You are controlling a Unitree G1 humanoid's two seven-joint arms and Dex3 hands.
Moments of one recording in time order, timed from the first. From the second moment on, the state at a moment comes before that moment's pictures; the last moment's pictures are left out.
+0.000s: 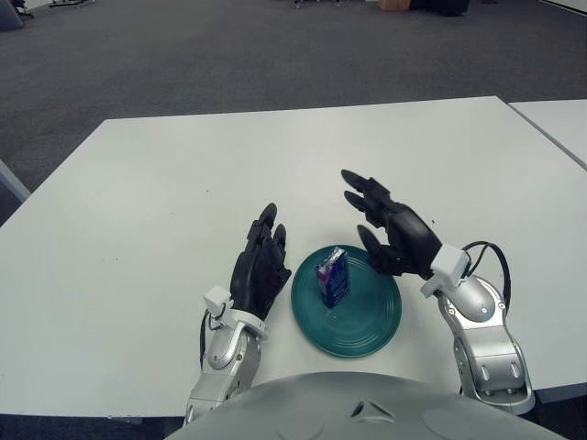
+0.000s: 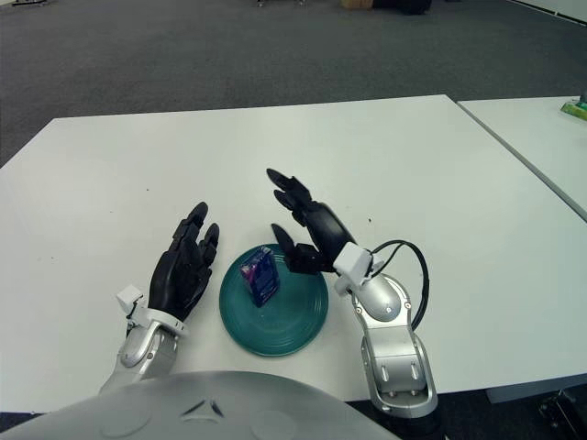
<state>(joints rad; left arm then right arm) 0.51 -0.12 -0.27 -0.41 -0.27 0.04 -0.05 0.23 -0.11 0.11 -0.66 -0.12 0.26 0.39</state>
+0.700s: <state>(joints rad) 0.52 -0.11 -0.24 -0.41 -0.31 0.03 -0.07 0.32 0.01 -0.07 -0.62 0.15 0.46 0.22</state>
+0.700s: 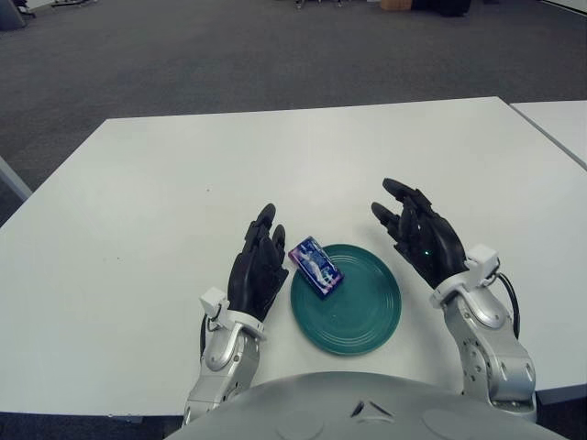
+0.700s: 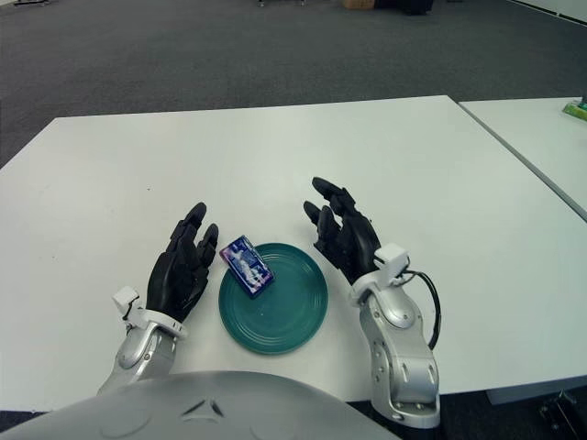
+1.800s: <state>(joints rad) 0.61 -0.08 -0.20 -0.30 -0.26 -0.13 -0.11 0.40 -0.03 -0.05 -0.43 0.14 0.27 0.21</state>
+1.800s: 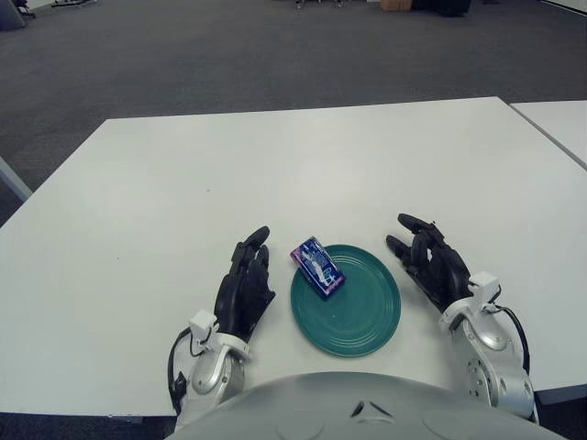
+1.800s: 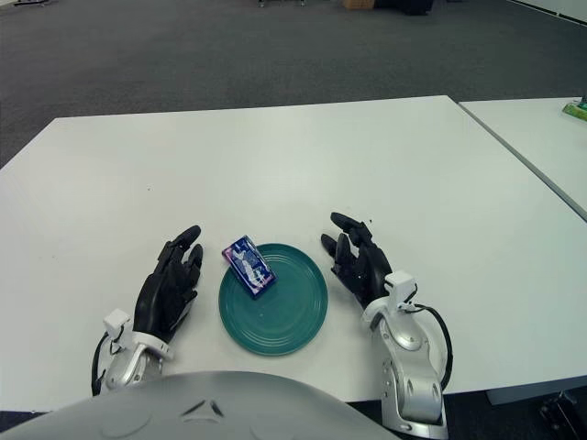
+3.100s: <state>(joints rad) 0.74 -0.06 -0.24 -0.40 -0.16 -0.08 -0.07 0.50 0.01 0.10 -0.39 0.11 0.02 0.13</state>
